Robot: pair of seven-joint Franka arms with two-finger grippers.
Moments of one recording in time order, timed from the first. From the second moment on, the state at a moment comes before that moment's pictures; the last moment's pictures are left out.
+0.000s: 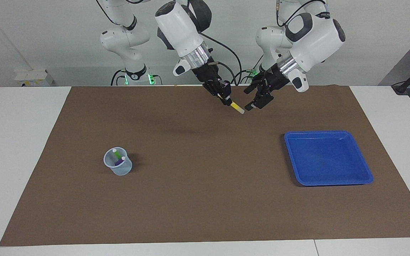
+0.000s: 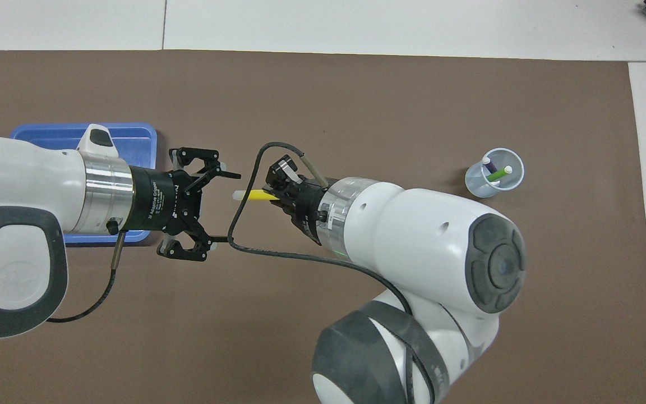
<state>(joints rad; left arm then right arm) -0.14 -0.12 -0.18 -1.94 -0.62 1.95 -1.39 0.41 0.07 0.20 -1.80 0.37 2.39 1.17</state>
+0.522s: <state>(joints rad) -0.08 -0.13 -0.14 -1.85 -0.16 1.75 -0.69 0.21 0.05 0.20 -1.80 0.26 2.16 0.52</state>
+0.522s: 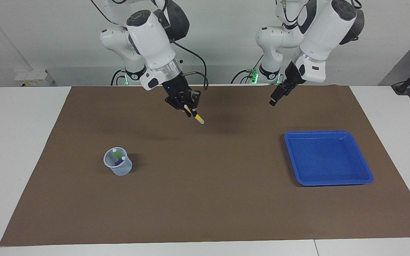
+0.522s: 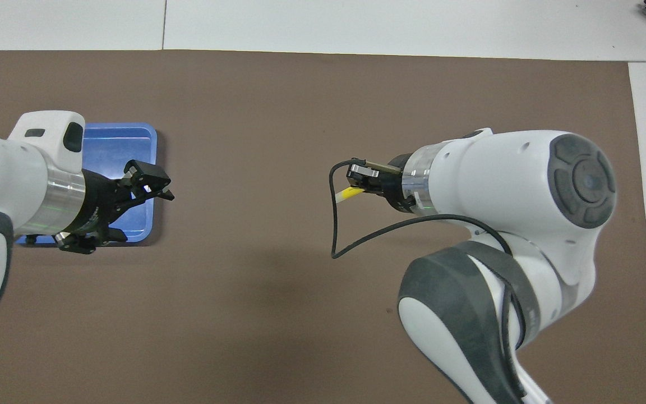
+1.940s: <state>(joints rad) -0.02 -0.15 -0.15 -1.71 0.02 1.62 0.05 -0.19 0.19 0.20 -1.83 0.01 2.25 -0.57</state>
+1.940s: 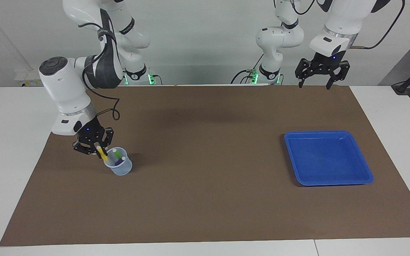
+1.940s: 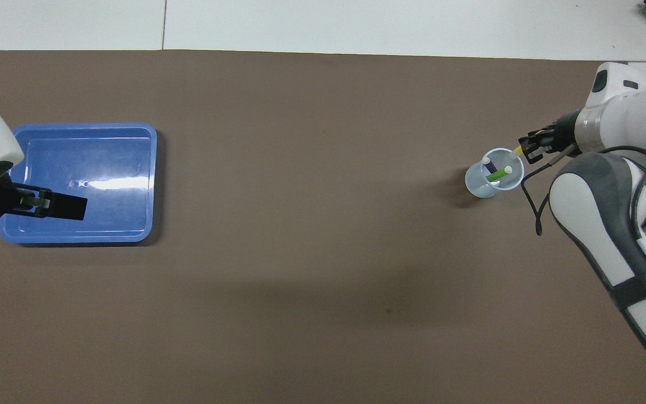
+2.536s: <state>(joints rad) -0.02 -0.15 -0.14 -1.71 0.02 1.61 0.05 -0.20 0.19 0.20 -1.86 0.02 2.26 -0.48</state>
